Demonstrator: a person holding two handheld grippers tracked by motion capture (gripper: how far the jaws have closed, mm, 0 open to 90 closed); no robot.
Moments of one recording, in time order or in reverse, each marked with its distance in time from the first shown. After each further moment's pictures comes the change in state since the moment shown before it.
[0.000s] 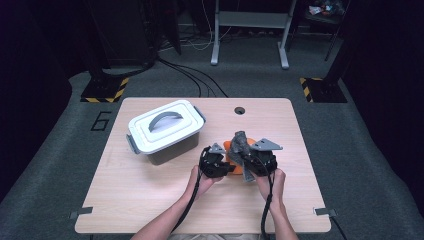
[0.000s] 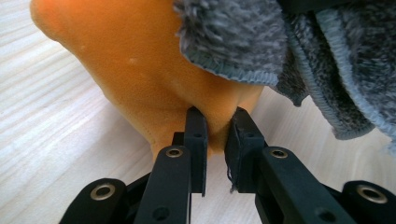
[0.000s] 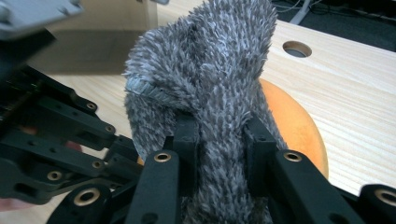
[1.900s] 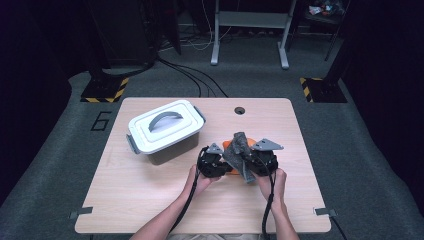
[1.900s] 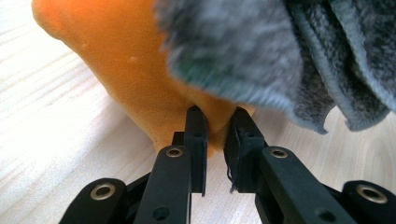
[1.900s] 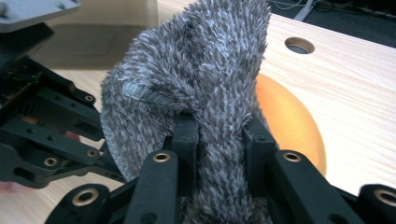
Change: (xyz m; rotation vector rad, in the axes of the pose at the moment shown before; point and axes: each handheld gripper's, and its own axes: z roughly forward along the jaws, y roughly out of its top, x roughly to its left) left arm 0.007 -0.004 0.001 0.005 -0.018 0.030; right arm -0.006 -0.003 0.000 0.010 0.007 -0.002
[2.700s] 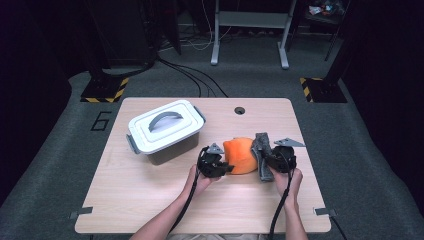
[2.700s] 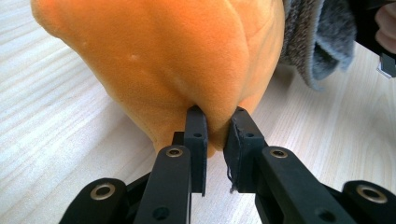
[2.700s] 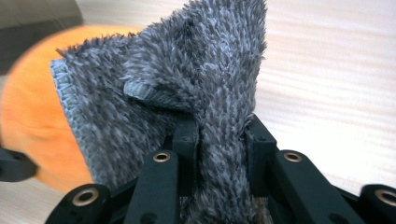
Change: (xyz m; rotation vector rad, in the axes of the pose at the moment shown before) left arm 0.000 0.000 0.000 0.005 -0.006 0.004; right arm -0.067 -0.033 0.008 0.060 -0.077 0.219
